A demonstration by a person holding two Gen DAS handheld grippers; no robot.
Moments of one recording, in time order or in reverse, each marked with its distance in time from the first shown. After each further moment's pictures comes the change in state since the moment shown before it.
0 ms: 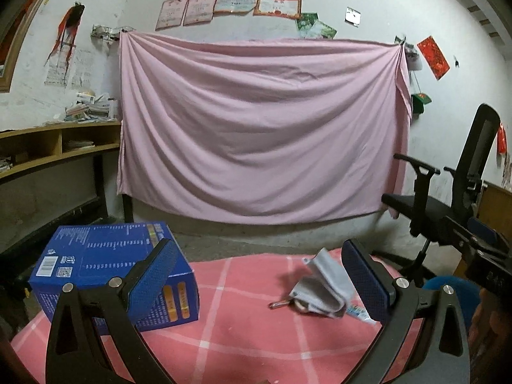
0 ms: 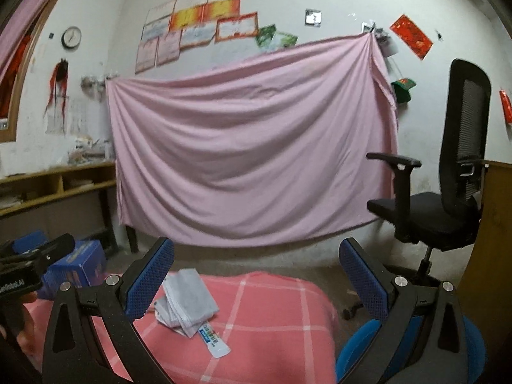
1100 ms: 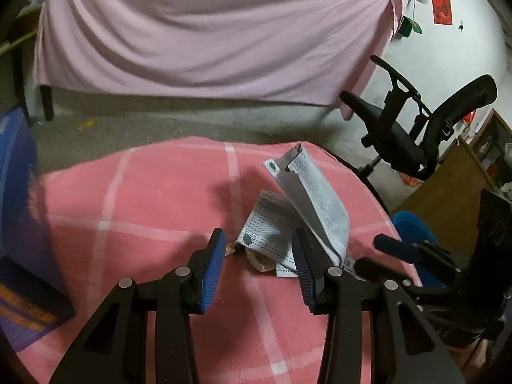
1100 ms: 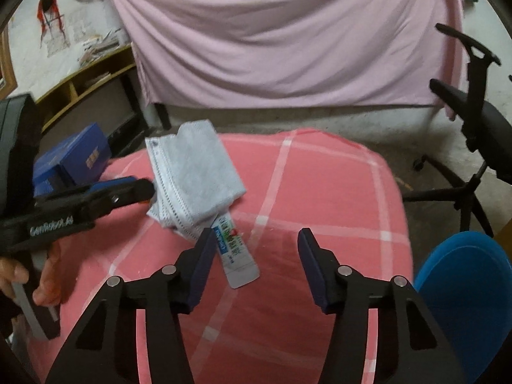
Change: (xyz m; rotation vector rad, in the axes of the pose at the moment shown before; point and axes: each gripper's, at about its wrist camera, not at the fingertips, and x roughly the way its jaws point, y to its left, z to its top) left arm 0.150 -0.009 -0.004 -0.101 0.625 -0.363; right arm 0.096 0.006 -0.064 -0.008 0.659 0.215
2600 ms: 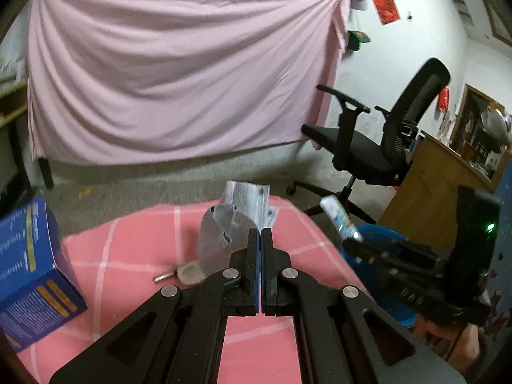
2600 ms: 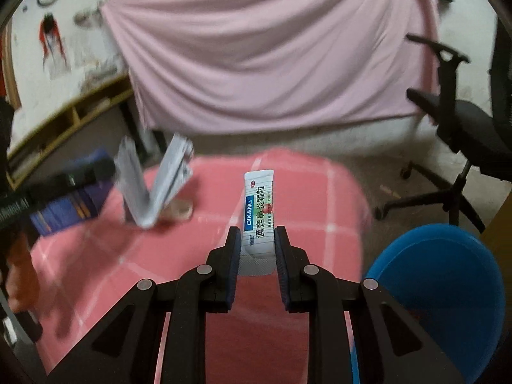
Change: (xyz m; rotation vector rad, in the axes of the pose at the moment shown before) left arm -0.070 -0.112 -0.015 0.228 -0.245 0.020; right arm -0.074 -0.031 -0.013 0.069 -0.224 -0.023
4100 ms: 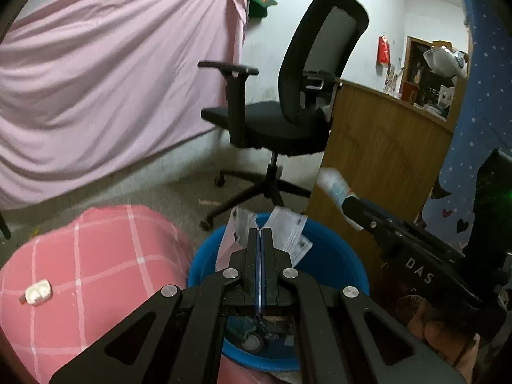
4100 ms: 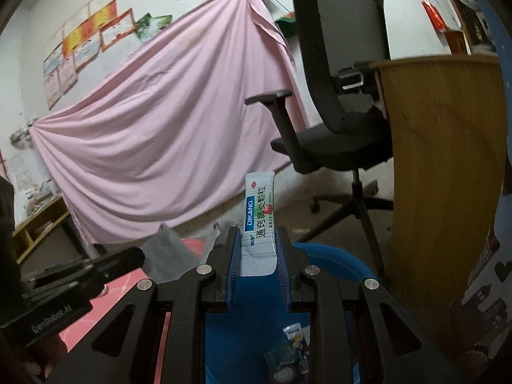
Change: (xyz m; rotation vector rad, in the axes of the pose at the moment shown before) left arm 0.096 -0.228 -0.018 0.196 0.085 -0.179; right arm -0.138 -0.165 -0.053 0.345 -0.309 -0.276
